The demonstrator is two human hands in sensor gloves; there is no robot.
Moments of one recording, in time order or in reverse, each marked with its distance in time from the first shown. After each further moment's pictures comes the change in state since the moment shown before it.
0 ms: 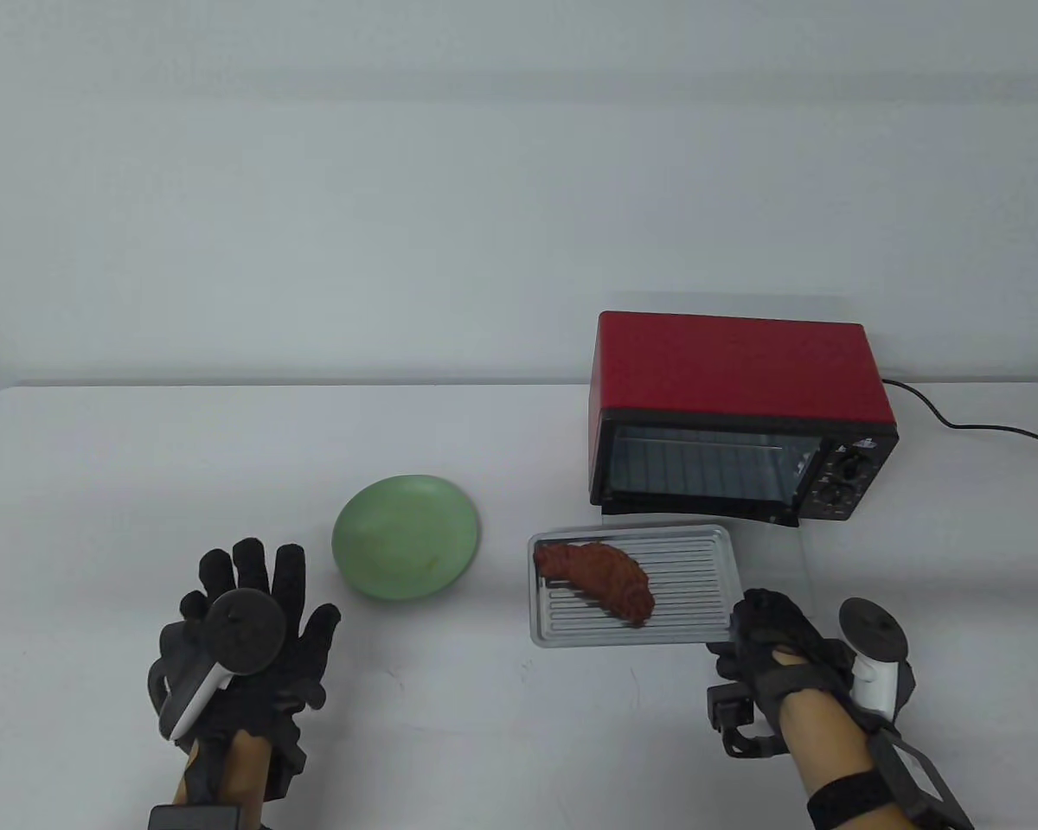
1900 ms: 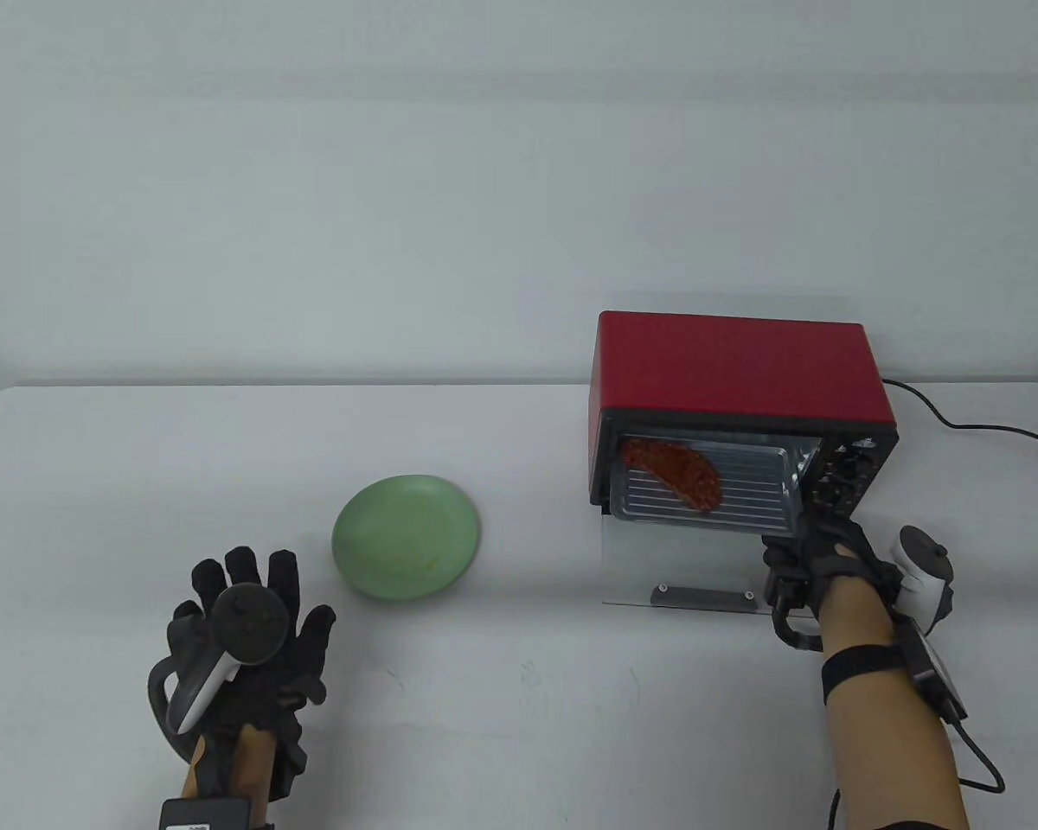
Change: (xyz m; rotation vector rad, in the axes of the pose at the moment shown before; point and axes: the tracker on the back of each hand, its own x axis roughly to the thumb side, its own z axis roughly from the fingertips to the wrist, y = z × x) left_hand -0.003 -0.005 -0.004 -0.049 0.102 -0.029; right_hand 0.016 -0.050 -0.116 -0.051 0.124 -0.241
